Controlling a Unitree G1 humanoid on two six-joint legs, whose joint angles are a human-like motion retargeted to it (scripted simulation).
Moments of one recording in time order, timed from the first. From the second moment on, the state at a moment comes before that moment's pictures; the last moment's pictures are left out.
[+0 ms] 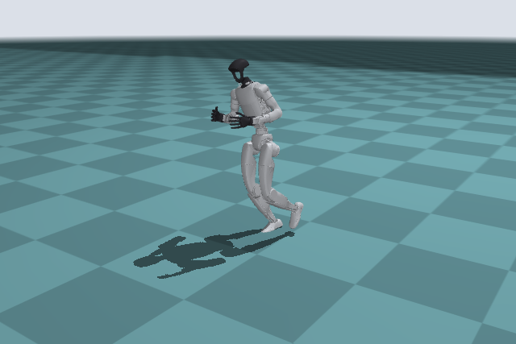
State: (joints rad) left arm 0.07 0.31 -0.12 -0.31 -0.32 -0.20 0.27; right arm -0.26 -0.47 0.41 -0.34 0.18 -0.14 -0.11; waist 0.04 0.04 0.36; left_leg -0.15 0.08 0.20 1.21 -0.12 -0.04; right_leg -0.05 0.04 0.01 0.58 -0.36 0.02
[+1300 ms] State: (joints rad) left arm -0.14 0.47 -0.14 -0.27 -0.21 -0.20 0.29; right arm -0.08 -0.38 0.43 -0.40 0.22 -0.14 0.00; waist 0.21 -0.05 0.30; left_leg -0.03 -0.05 0.09 0.41 -0.33 -0.04; right_leg -0.26 -0.15 -0.08 1.07 -0.18 -0.05
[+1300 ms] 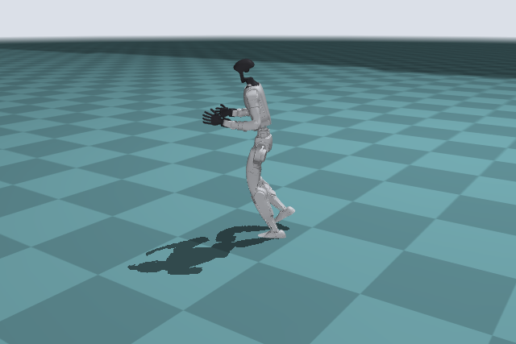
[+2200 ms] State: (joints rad) left arm 0.67 1.15 0.99 -0.39 0.30 -0.15 0.27; right arm 0.32 -1.31 -0.72 -0.40 -0.46 -0.08 -0.06; waist 0.10 -0.04 0.30; left_leg -0.10 -0.01 0.10 0.32 -0.16 -0.13; right_leg -0.12 -0.13 -0.10 0.40 -0.14 0.19
